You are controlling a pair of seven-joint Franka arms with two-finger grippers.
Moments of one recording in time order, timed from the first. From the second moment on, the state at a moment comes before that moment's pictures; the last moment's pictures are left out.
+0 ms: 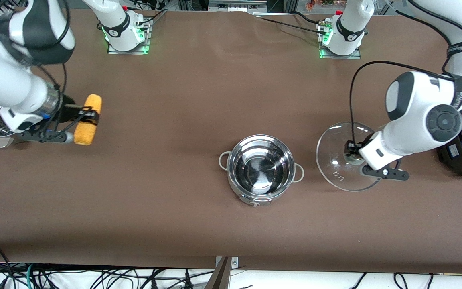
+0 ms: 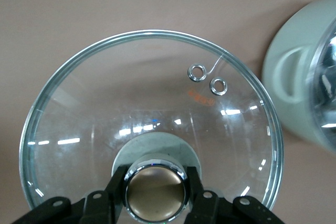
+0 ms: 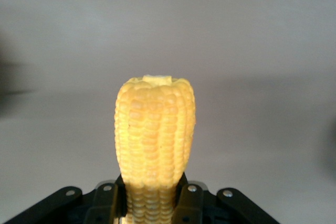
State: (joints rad) left arm -0.24 0.37 0.15 -1.63 -0.10 1.88 0.09; right arm -0.02 0.17 0.28 -1.64 0.03 1.72 0.32
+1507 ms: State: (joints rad) left arm -0.15 0.43 0.20 -2.08 -0.10 2.44 0.32; right arm 0.54 0.87 0.32 -1.02 -0.17 2.24 0.88
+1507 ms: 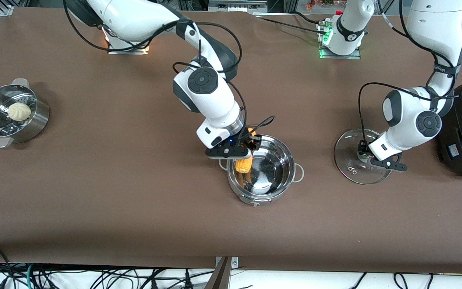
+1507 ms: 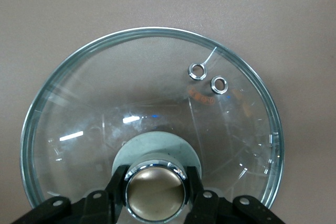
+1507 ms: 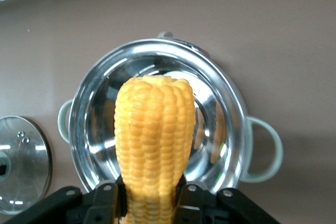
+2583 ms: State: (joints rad) left arm -0.14 0.31 0.20 -2.12 -0.10 2.42 0.31; right arm 0.69 0.97 0.19 -0.94 -0.17 2.27 0.81
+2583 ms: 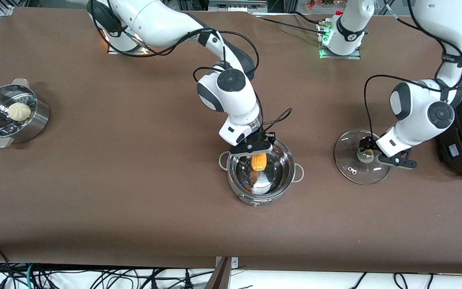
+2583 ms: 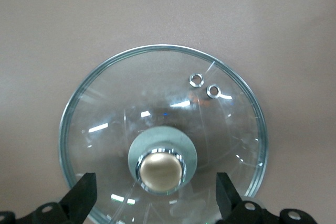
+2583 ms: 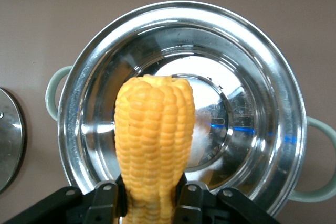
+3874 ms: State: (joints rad) left arm -0.13 -0.02 0.24 -1.92 -0.05 1.97 0.24; right arm 0.68 0.99 0.16 -0.94 -0.17 2.36 0.78
